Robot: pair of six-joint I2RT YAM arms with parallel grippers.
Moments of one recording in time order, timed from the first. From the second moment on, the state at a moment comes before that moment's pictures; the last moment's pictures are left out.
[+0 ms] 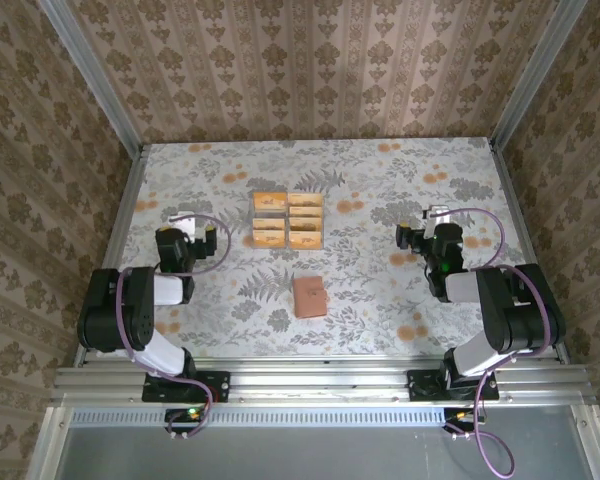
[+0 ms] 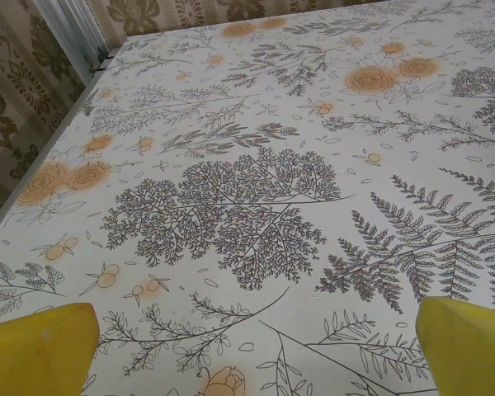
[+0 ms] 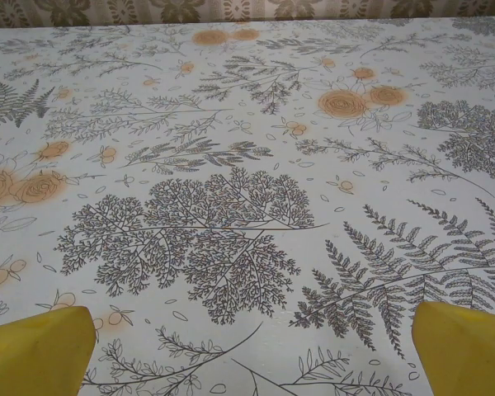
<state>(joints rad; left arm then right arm) -0.03 1.56 0.38 0.80 -0.07 0.12 0.02 1.54 0.39 0.75 0.07 0.03</state>
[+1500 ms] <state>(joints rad) -0.04 1.42 0.45 0.62 -0.13 0.11 0.02 1.32 0.50 0.47 0.11 0.07</state>
